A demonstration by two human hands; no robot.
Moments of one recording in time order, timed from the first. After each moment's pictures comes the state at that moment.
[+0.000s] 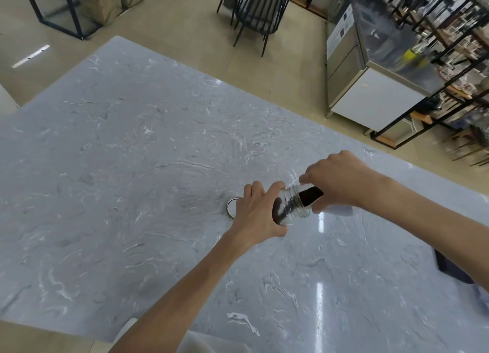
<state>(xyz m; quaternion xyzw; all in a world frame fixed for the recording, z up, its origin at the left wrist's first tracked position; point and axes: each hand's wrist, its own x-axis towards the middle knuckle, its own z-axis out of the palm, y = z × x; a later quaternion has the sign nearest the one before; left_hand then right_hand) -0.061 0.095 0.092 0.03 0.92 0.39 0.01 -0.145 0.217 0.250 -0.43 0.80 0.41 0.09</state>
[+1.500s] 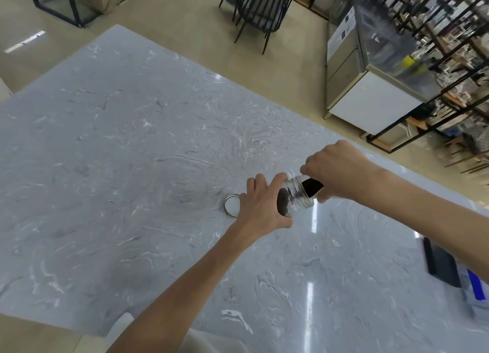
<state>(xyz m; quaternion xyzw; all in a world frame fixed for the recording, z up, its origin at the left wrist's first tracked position) -0.073 0.103 0.099 -0.01 0.91 0.42 0.02 -0.143 0.190 0.264 -0.42 0.75 0.50 0.09</state>
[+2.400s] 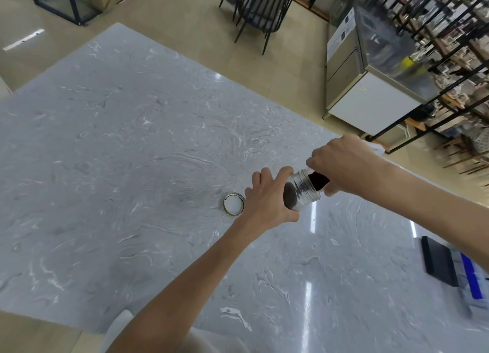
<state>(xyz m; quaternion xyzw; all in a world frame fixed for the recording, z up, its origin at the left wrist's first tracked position) -0.079 0.109 0.112 -0.01 0.90 0.43 0.00 -0.142 0.194 0.276 -0.42 0.74 0.52 0.06</state>
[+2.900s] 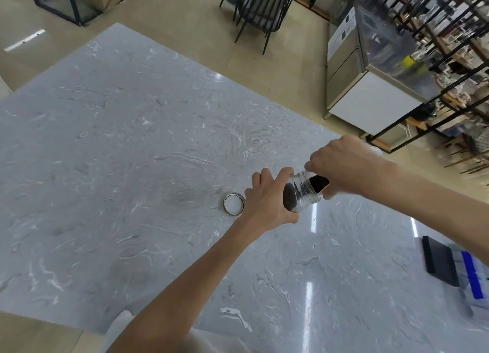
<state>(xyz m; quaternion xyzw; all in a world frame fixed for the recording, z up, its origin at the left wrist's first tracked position) -0.079 0.110 0.110 0.00 0.90 0.44 0.00 -0.145 0.196 0.278 -0.43 0.74 0.51 0.07</state>
